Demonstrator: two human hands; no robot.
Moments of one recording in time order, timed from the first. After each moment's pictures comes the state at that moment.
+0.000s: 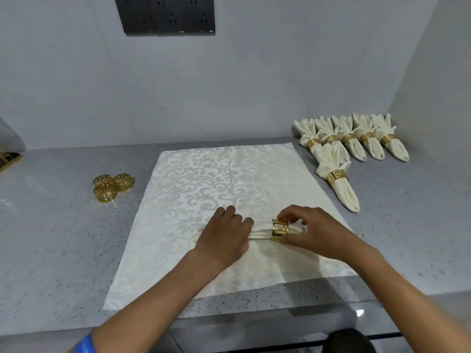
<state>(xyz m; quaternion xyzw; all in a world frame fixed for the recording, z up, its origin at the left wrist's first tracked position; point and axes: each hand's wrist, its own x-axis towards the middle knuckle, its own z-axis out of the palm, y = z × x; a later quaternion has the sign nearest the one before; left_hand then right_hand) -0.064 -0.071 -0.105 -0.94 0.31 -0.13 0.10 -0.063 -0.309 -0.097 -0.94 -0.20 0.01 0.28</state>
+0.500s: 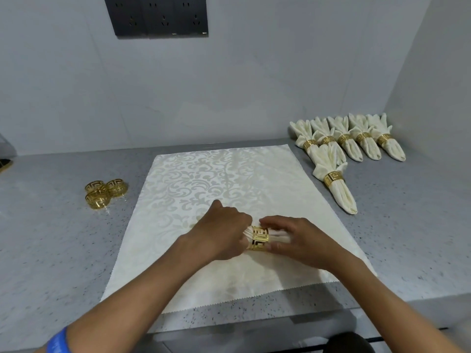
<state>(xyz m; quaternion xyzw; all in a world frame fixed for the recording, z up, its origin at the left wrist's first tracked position) -0.056 -0.080 -0.056 -0.95 0.31 -0.04 0.04 -0.061 -0.292 -0.111 -0.91 -0.23 0.03 0.35</state>
